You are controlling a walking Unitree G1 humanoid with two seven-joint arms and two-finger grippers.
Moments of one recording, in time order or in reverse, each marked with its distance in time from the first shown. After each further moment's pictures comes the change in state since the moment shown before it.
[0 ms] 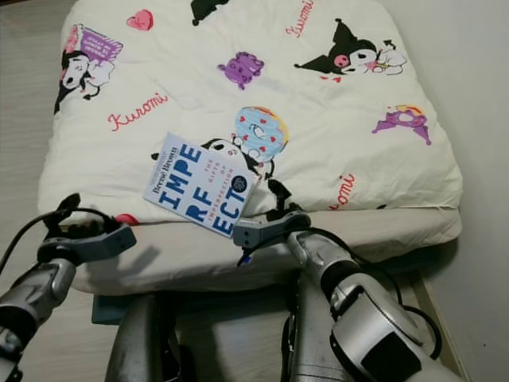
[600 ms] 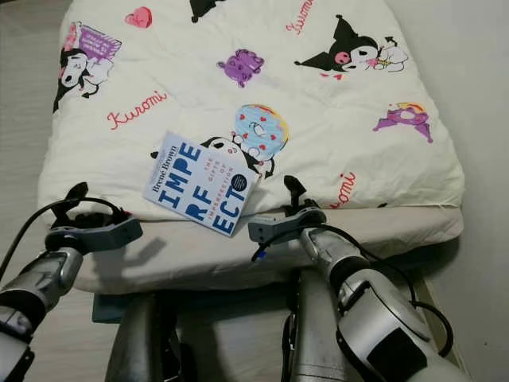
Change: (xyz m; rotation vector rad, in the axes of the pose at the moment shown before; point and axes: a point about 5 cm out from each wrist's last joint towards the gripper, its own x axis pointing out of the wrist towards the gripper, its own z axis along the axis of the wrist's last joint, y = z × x) left arm 0.008 0.003 0.006 0.031 -0.001 0.002; right arm -0.005 0.002 -0.022 -0.078 0.088 0.050
